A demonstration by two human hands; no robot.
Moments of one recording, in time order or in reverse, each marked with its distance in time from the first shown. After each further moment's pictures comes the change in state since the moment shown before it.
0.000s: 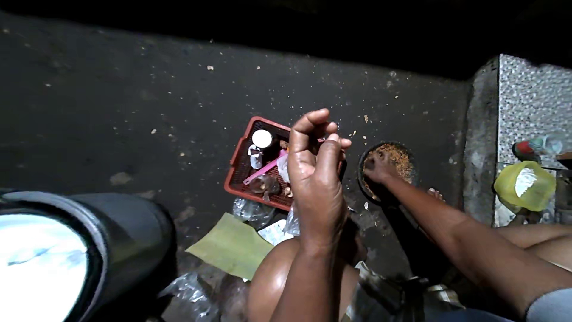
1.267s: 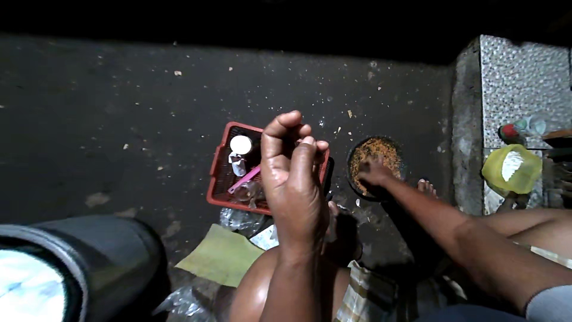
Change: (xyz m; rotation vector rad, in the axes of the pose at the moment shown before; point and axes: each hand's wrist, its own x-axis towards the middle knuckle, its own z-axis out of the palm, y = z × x) left_hand 0.005 -0.009 0.016 0.044 -0.044 -0.020; right_hand -0.023 0.033 -0.014 0.119 -0.128 -0.084
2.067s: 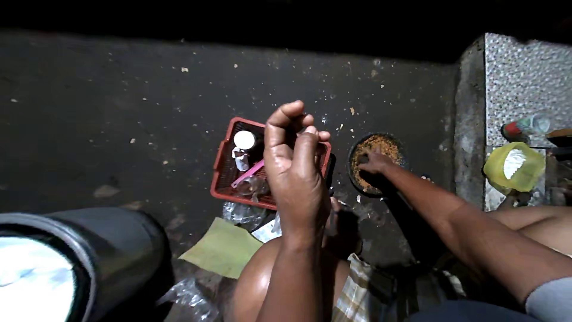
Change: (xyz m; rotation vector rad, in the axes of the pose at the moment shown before) left_hand -0.004 0.004 0.000 0.040 0.006 -0.002; right_hand 0.000 -0.102 -0.101 0.002 -0.479 0.284
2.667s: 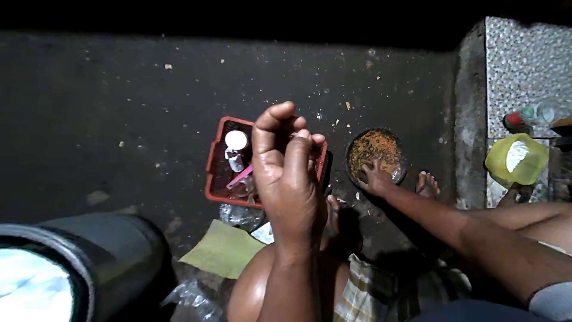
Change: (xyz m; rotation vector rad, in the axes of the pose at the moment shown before) left_hand 0.002 -0.005 0.006 0.000 0.012 -0.014; right_hand 0.065 0.088 0.099 -0.119 0.252 -0.170
